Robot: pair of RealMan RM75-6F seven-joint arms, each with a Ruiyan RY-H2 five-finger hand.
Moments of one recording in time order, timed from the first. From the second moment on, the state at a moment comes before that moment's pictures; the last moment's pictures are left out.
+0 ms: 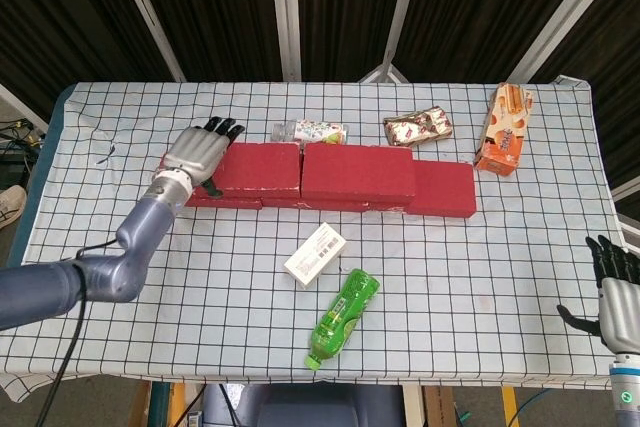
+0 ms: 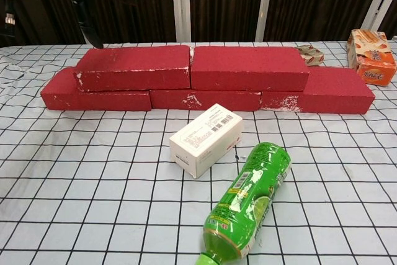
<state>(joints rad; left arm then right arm) -1.42 -1.12 0.17 -1.68 0.37 0.87 0.40 0.06 -1.04 0.11 -1.80 -1.24 1.40 -0.15</state>
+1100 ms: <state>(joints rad) -0.38 -1.23 0.22 -1.59 1.31 1.63 0.10 0.04 -1.06 0.10 -1.77 -1.36 1.49 -0.14</state>
